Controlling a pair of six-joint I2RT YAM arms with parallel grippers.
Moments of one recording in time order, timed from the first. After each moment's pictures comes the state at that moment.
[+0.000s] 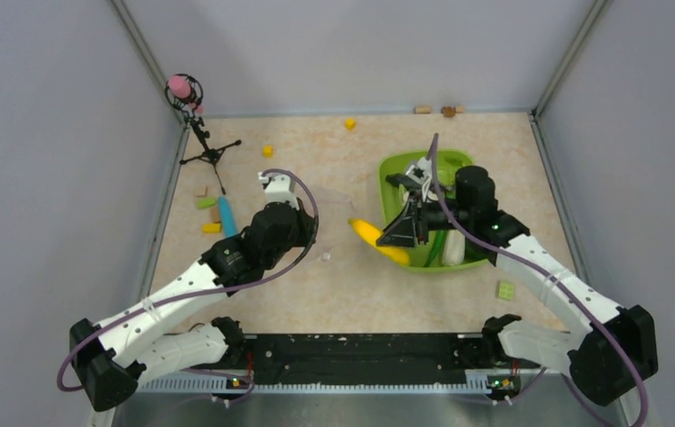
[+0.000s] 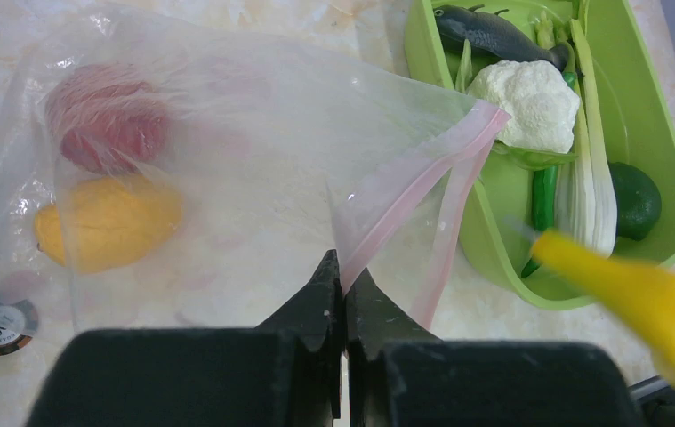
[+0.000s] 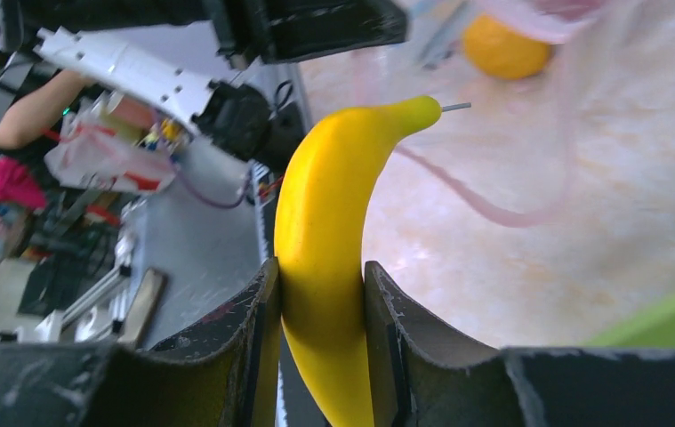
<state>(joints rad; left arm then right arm) -0.83 0.95 0.83 -0.37 -0.40 -0.63 0.42 1.07 0.80 -0.09 -0.98 0.34</state>
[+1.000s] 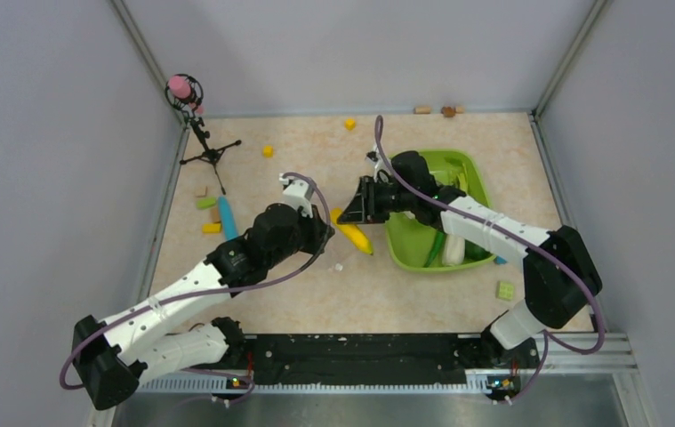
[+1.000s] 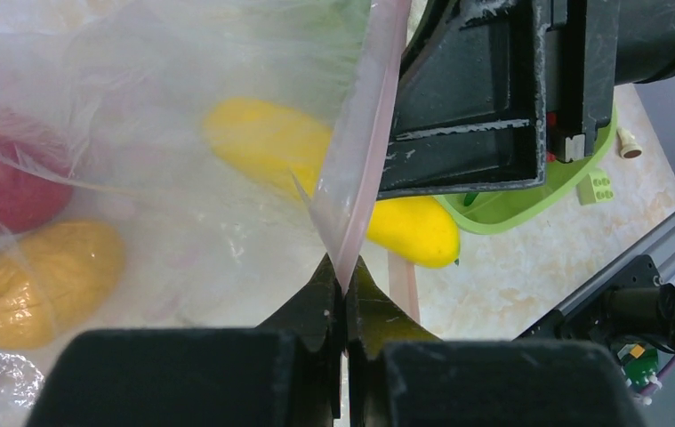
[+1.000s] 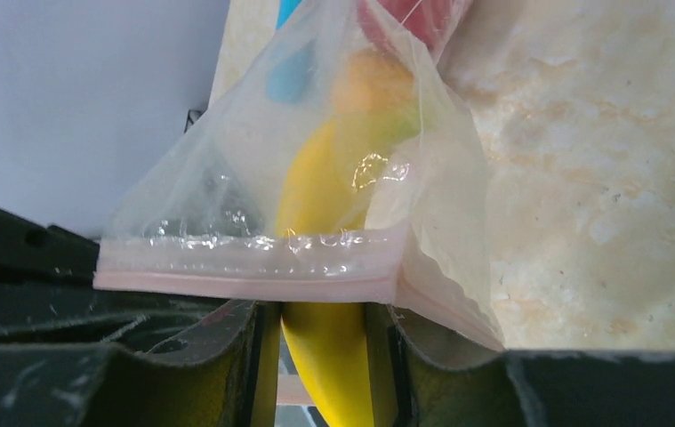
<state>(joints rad) -0.83 0.96 0.78 -0.26 -0.14 -0.52 0.64 1.54 1.07 -0.10 -0.60 0.65</state>
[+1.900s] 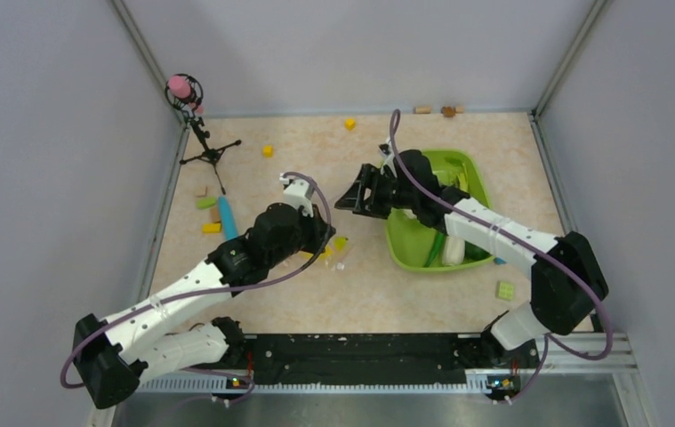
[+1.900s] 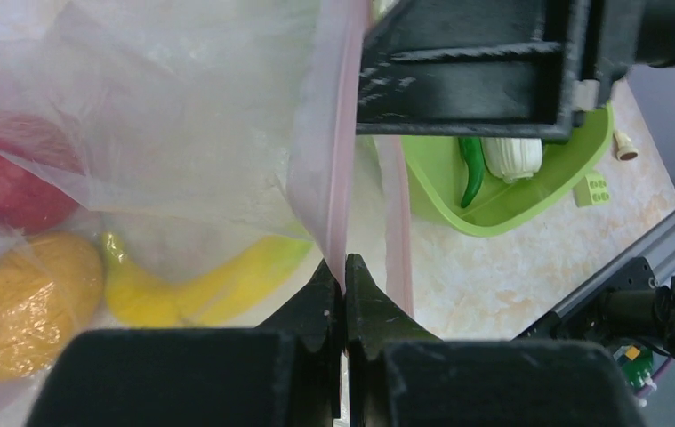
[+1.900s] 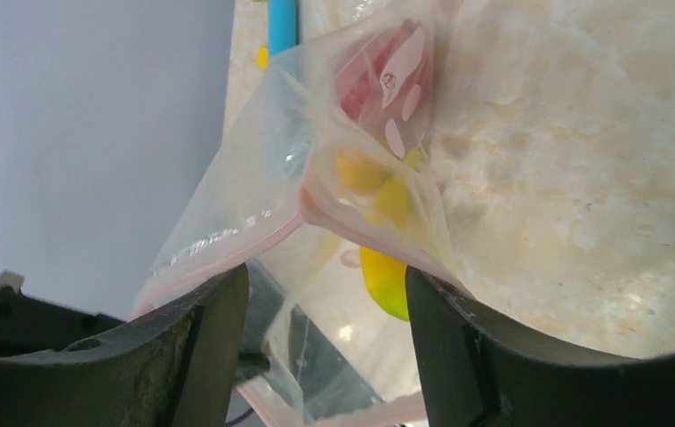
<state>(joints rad) -0.83 0.99 0.78 -0.24 -0.11 -0.53 0.66 1.52 1.07 -0.05 -0.37 0.89</state>
